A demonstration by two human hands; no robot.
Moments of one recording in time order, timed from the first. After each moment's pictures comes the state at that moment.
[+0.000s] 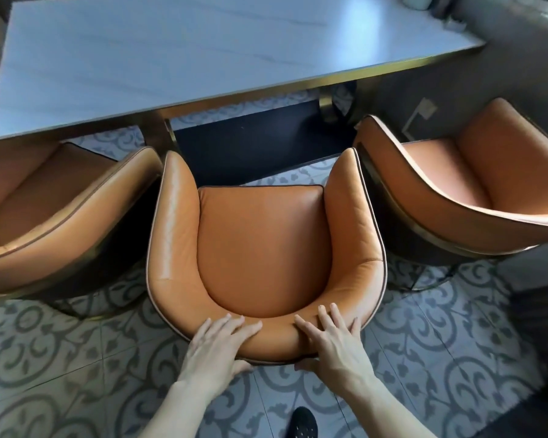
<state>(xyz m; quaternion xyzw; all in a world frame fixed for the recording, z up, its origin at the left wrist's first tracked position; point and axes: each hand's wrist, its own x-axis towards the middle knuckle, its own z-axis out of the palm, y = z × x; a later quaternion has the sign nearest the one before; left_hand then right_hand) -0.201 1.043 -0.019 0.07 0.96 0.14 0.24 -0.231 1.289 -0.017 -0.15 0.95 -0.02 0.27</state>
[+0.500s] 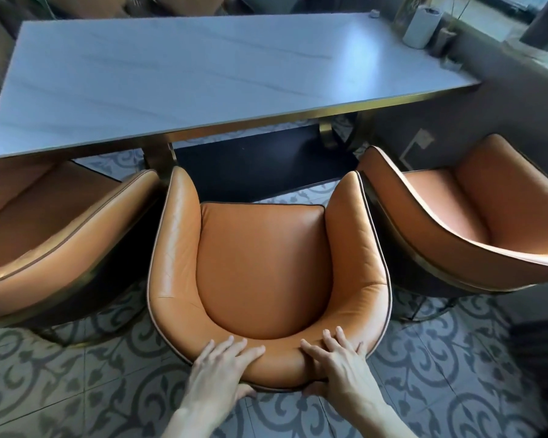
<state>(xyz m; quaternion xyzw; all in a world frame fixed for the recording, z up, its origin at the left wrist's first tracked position) -0.246 1.032 -0.020 0.09 0.96 0.16 0.22 -0.282 1.278 -0.013 -0.14 0.94 -0.03 0.30</state>
